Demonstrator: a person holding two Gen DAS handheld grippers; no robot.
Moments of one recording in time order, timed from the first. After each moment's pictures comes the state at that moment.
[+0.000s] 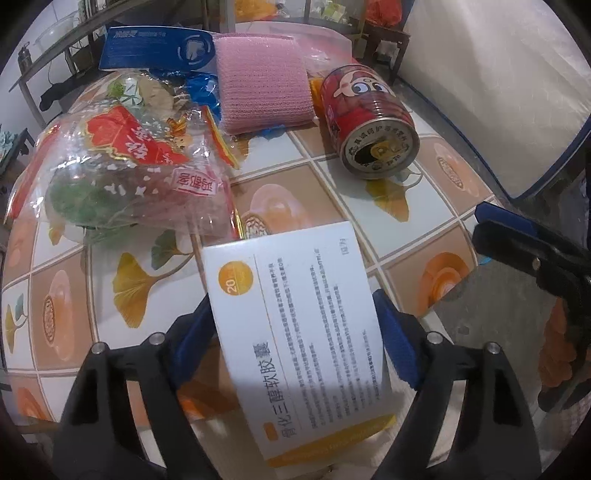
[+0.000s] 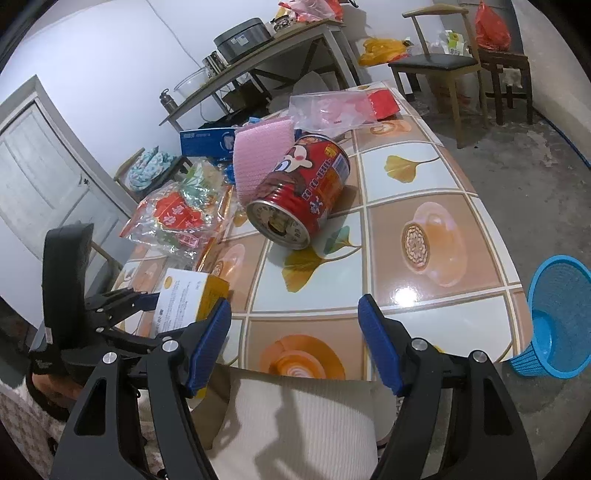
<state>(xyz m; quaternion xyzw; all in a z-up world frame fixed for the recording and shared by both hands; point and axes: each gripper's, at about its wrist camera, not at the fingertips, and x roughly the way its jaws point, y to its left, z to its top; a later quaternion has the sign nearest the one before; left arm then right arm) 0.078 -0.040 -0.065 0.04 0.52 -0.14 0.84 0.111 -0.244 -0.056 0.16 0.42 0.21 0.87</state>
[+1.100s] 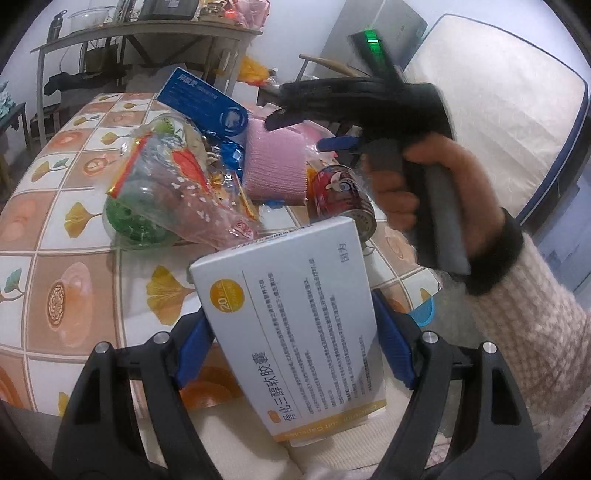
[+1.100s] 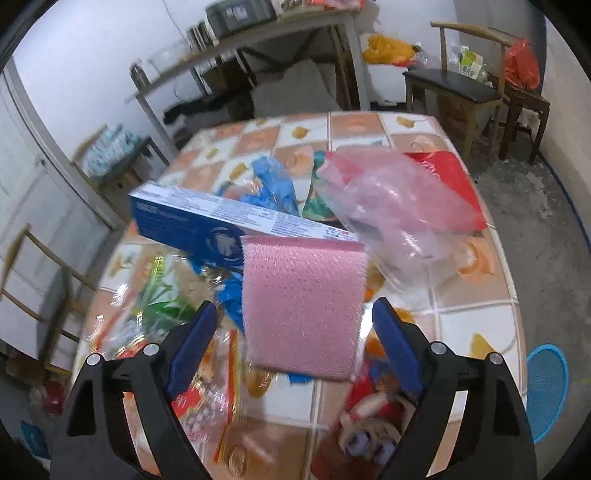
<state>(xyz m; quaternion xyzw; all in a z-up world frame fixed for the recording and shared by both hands) 0.037 0.032 -0.027 -0.10 0.40 -0.21 0.89 0.303 -0.122 -0.004 0.06 0.47 0.14 0.87</state>
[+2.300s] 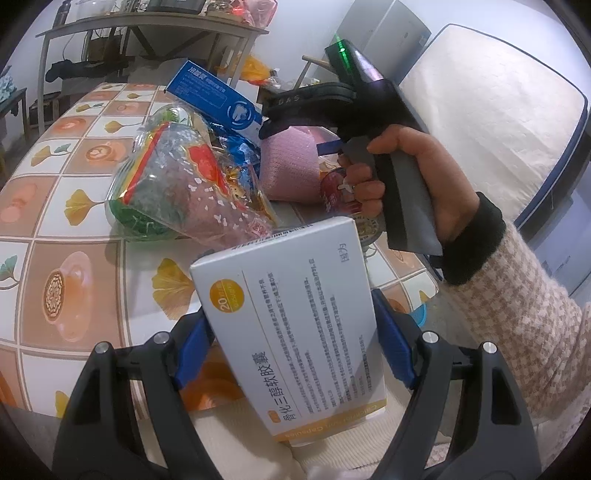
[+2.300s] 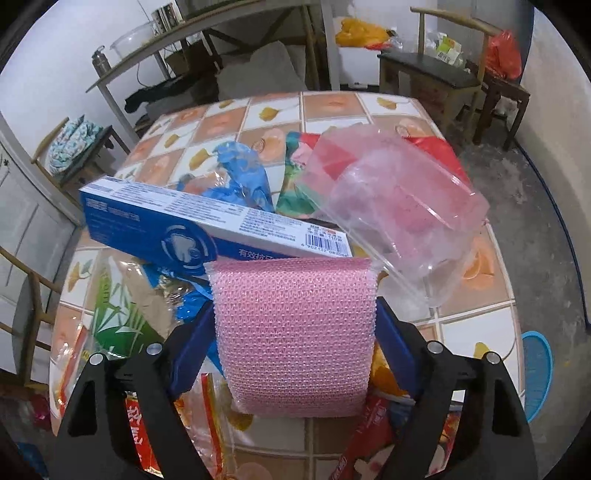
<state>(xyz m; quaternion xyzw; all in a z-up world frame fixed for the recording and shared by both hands) 0.040 0.046 -0.036 -0.12 0.40 -0.22 0.88 0.324 -0.110 -0.017 0.05 0.49 0.08 0.87</state>
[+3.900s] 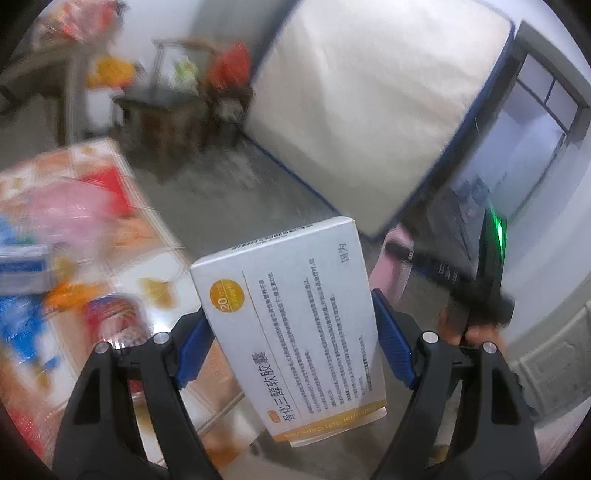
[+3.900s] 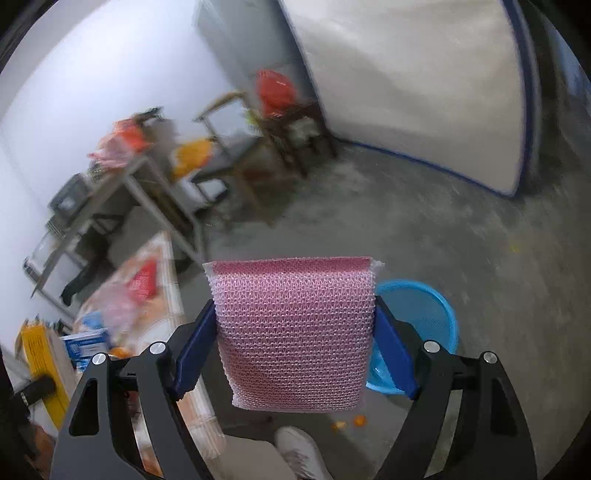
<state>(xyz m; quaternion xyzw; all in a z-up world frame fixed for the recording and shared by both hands) 0.157 -0.224 0.039 -0.02 0.43 -0.43 0.79 0.075 -0.512 -0.020 0.30 0.32 -0.17 0.89</state>
